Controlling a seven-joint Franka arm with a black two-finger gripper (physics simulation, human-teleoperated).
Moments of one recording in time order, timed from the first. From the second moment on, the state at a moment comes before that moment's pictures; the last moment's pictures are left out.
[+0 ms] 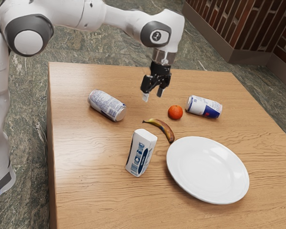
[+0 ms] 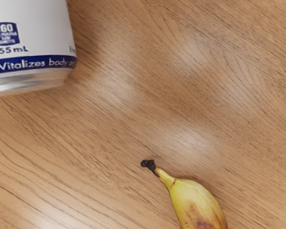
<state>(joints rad) -0.13 0.11 0.29 -1.71 -0.20 1.73 -1.91</state>
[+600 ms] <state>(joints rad) -0.16 0.19 0.24 -1.73 -0.27 1.95 -1.87</state>
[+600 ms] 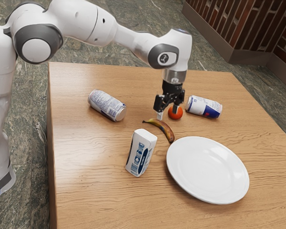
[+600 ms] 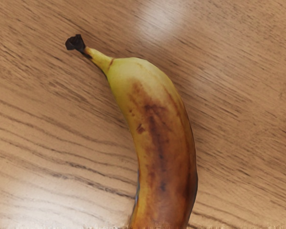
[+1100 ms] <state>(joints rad) -0.16 0.21 0.24 -1.83 -0.30 2.04 -1.86</state>
